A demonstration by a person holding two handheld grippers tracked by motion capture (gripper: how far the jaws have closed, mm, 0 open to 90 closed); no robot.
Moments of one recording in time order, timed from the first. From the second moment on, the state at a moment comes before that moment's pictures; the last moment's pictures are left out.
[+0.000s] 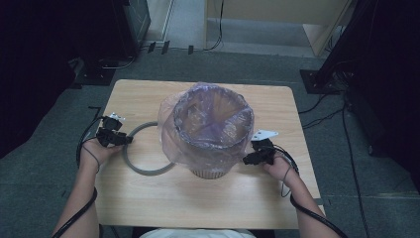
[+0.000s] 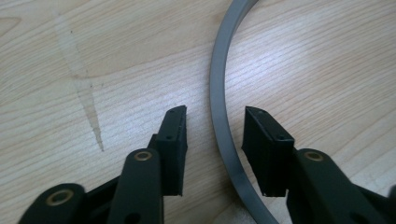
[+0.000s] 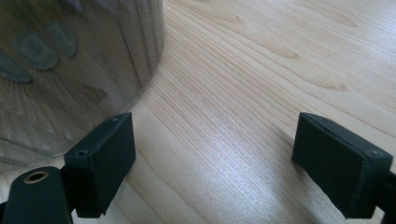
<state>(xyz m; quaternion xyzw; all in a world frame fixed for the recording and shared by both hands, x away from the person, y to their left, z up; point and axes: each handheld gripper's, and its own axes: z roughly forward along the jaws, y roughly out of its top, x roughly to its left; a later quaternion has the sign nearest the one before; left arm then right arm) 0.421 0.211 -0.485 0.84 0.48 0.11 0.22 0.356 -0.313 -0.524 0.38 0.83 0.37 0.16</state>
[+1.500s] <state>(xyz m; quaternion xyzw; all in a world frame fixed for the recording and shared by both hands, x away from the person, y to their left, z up) 0.451 0.250 -0.475 0.78 0.58 -0.10 0.18 0.356 -0.311 -0.524 0.38 0.83 0.37 0.16</state>
